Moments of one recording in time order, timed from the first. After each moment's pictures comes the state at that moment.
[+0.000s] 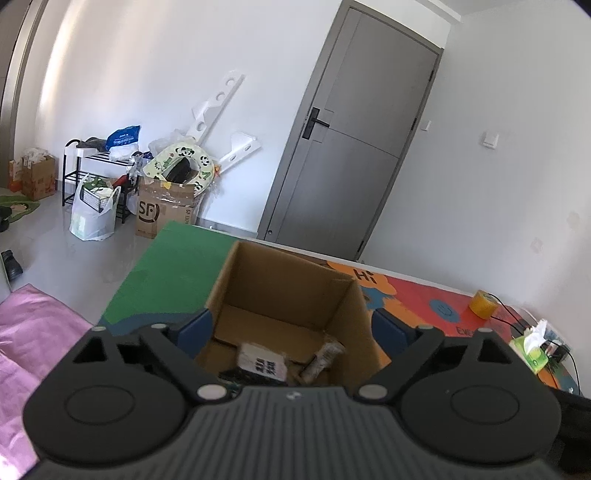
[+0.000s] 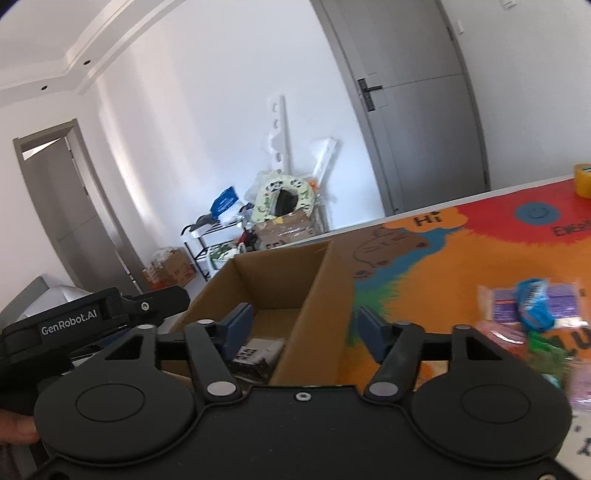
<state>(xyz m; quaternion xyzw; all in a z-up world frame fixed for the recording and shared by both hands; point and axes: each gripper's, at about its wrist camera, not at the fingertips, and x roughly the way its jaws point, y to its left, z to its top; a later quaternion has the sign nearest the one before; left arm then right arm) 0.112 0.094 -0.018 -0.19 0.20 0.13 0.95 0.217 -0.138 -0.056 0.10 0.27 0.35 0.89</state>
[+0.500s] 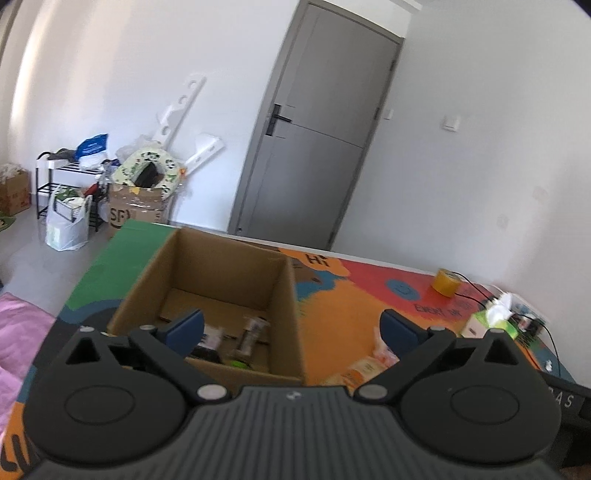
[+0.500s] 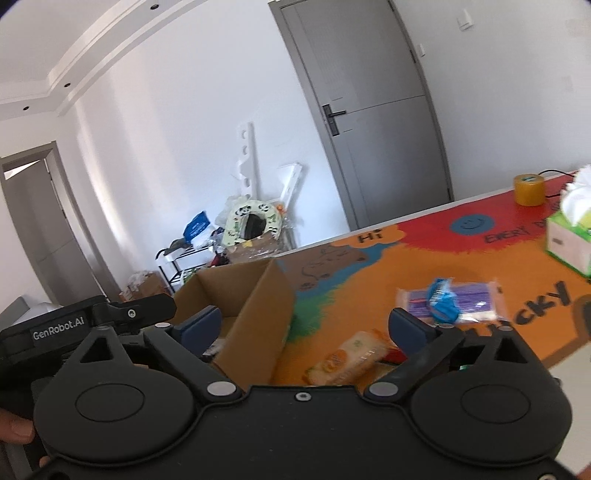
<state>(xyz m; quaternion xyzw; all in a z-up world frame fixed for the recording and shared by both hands) 0.101 0.036 -0.014 -0.17 0.20 0.08 0.96 0.198 -0.210 -0.056 0.11 0.24 0.30 0.92</state>
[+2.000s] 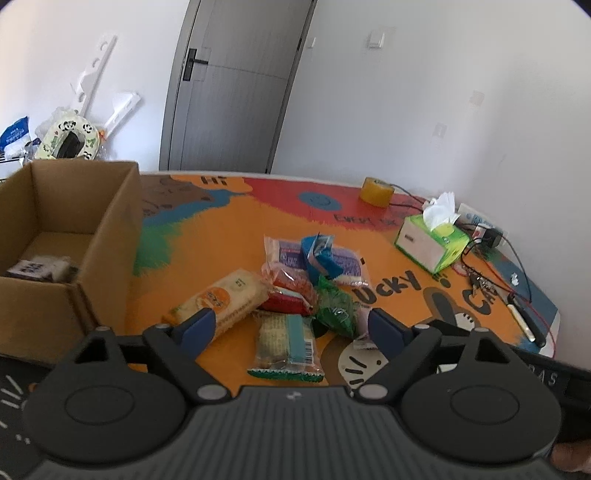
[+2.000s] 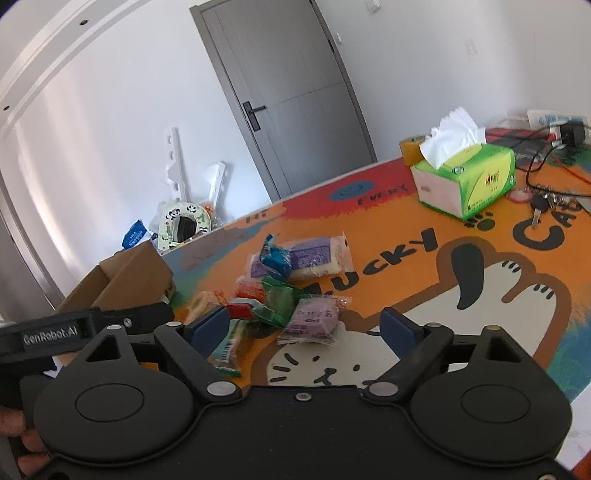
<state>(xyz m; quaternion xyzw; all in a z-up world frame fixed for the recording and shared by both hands) 0.159 -0.080 -0.075 -0.11 0.28 -0.03 0.95 0.222 -0.325 -0.128 0.15 0.28 0.22 0.92</state>
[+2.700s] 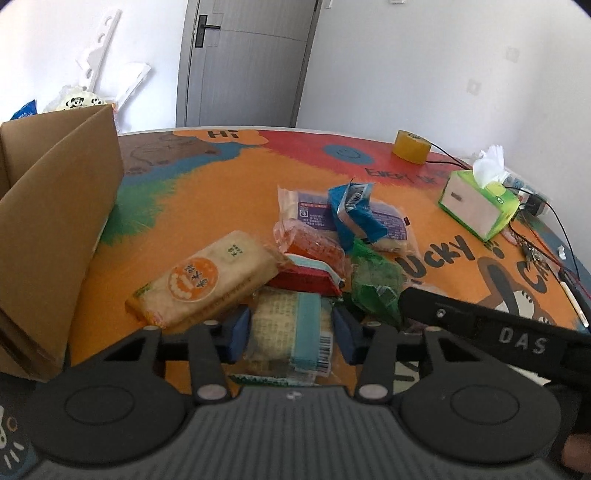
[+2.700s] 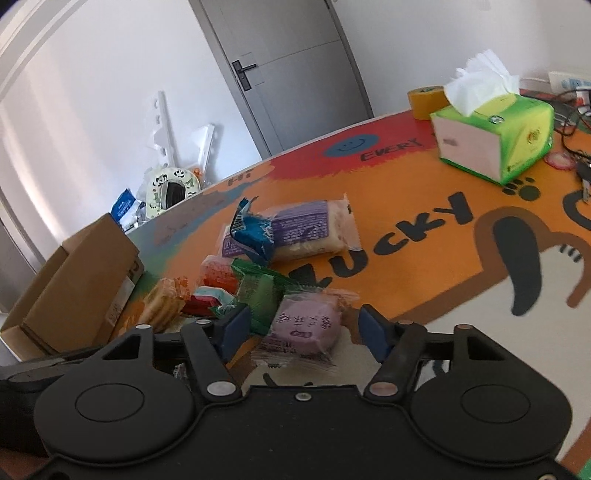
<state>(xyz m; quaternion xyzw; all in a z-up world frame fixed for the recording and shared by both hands) 0.214 -0.092 -0.123 -0.10 0.34 0.01 0.94 0.281 -0.287 -0.160 0.12 0.34 0.22 0.91</state>
